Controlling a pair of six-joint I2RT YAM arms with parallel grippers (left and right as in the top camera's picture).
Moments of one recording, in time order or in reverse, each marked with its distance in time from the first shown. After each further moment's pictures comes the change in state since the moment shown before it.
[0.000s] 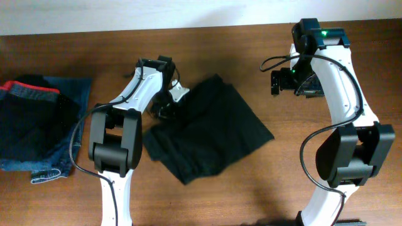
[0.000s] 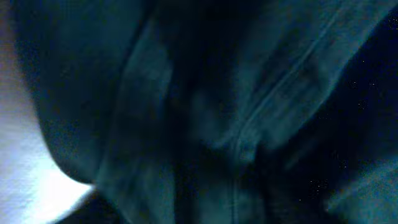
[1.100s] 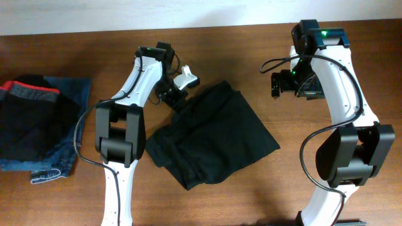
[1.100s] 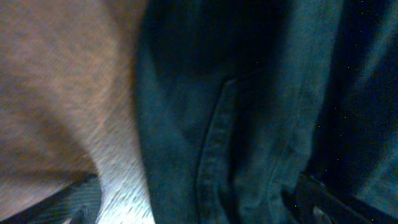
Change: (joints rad) left arm 0.022 0.136 0.270 -0.006 0.090 0.325; right arm 0.000 0.000 0.000 -0.030 0.000 -0.004
